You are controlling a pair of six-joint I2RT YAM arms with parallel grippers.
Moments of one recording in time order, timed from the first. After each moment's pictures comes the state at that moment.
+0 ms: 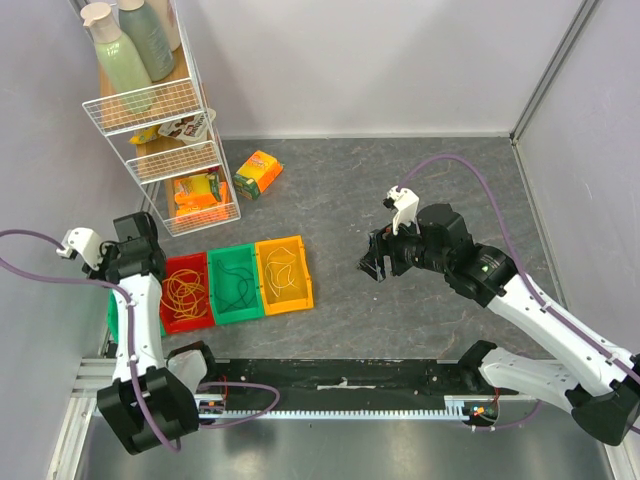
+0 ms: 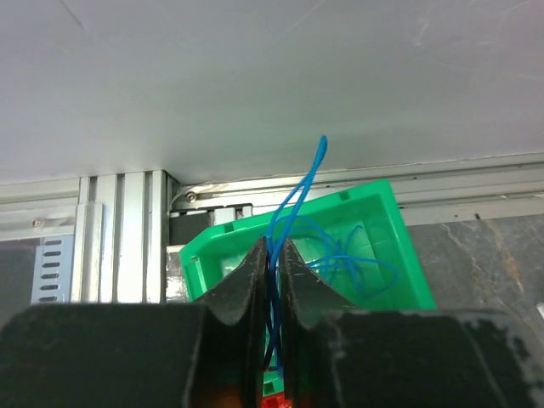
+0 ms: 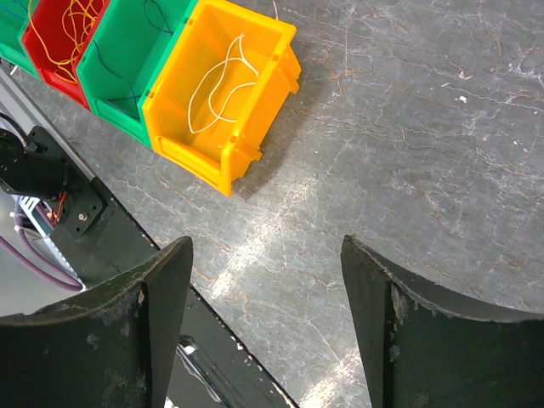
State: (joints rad) left arm 0.35 0.98 0.82 -0.69 -0.99 -0.72; right arm 0.72 0.99 0.98 -0.51 -0.19 0.27
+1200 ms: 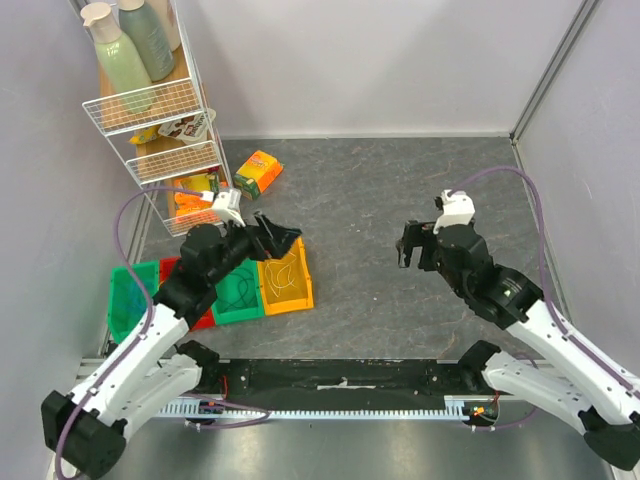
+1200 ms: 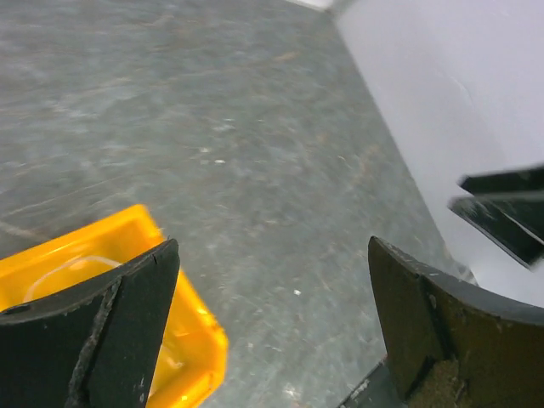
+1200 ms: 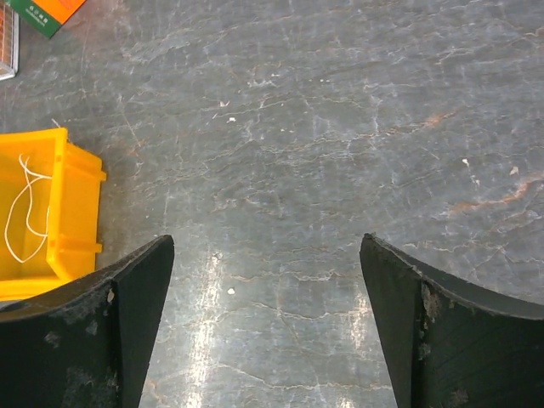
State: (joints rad) left arm -0.42 0.79 0.63 -0.03 0.16 -0.61; right arm 0.72 0.83 0.88 -0.56 0.42 0.41
